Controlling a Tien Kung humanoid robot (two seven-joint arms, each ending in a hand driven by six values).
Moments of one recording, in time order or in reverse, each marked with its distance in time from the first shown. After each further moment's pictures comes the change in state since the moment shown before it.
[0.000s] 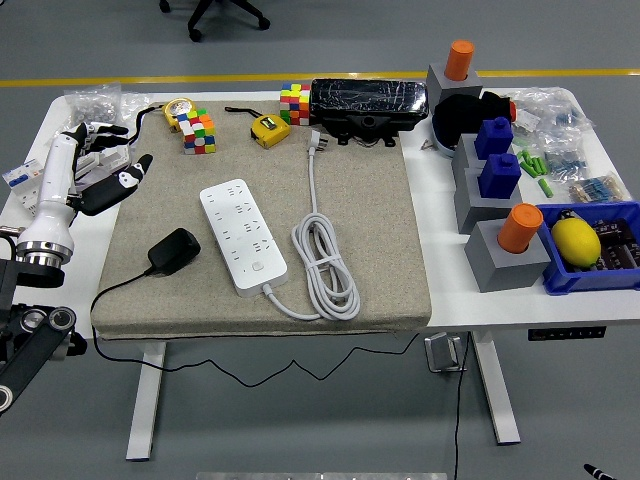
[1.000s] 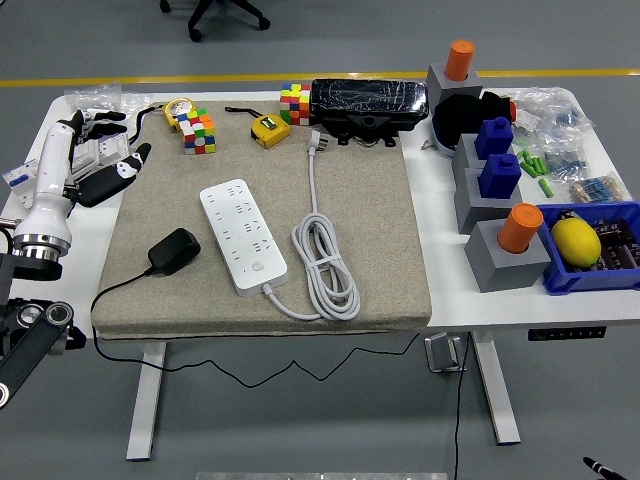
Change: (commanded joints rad) left arm -0.008 0.009 -0.001 -0.025 -0.001 0.002 -0.008; right arm 0.010 -0.003 0.011 0.008 -0.015 -0.003 0.003
